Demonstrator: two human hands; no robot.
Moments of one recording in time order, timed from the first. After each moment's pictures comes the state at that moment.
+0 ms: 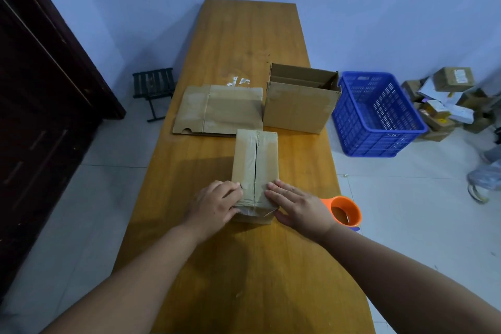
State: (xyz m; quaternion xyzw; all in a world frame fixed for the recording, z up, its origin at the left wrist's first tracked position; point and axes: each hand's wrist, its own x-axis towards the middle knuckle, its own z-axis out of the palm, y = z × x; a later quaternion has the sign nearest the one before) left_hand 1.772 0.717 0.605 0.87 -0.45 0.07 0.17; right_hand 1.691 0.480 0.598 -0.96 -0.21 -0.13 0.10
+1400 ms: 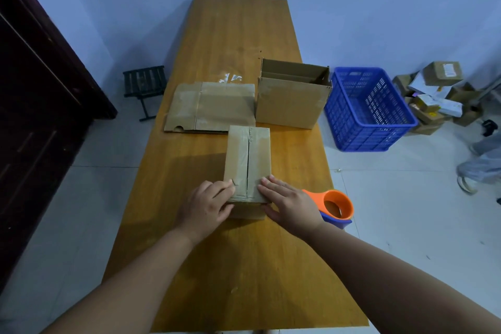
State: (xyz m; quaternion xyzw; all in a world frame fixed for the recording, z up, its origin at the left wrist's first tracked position) left_hand 1.763 0.717 0.596 0.89 -0.41 0.11 0.17; right_hand 1.687 0.492 0.592 -0.97 -0.14 -0.13 0.15
